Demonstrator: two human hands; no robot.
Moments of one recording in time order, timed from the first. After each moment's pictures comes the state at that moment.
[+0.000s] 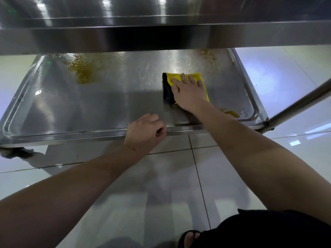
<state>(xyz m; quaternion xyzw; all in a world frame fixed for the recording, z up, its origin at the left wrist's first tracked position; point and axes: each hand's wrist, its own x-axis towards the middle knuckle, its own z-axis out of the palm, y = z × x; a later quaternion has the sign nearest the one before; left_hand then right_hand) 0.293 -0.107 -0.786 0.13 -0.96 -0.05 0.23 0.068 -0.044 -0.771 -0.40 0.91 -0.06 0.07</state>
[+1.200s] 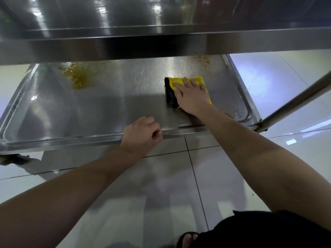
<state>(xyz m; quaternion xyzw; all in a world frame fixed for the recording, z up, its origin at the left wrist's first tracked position) 0.292 -0.103 -0.782 0.14 -0.97 -0.05 0.21 0.055 -0.019 -0.769 -0.39 0.92 -0.06 0.08</state>
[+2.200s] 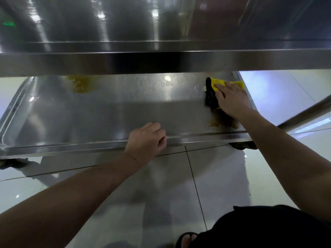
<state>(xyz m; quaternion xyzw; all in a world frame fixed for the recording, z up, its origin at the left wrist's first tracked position) 0.293 -0.090 -0.791 0.07 -0.97 0.00 0.25 -0.025 0.097 -0.775 -0.30 0.95 -0.07 0.04</state>
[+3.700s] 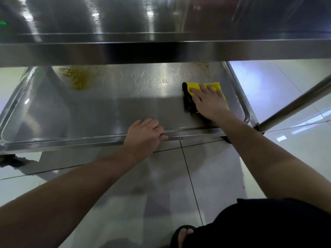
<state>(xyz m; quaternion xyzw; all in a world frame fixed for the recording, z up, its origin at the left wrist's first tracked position) 0.288 -0.087 -0.797 0.02 -0.97 0.04 0.24 0.034 0.070 -0.773 -0.35 0.93 -0.06 0.07</state>
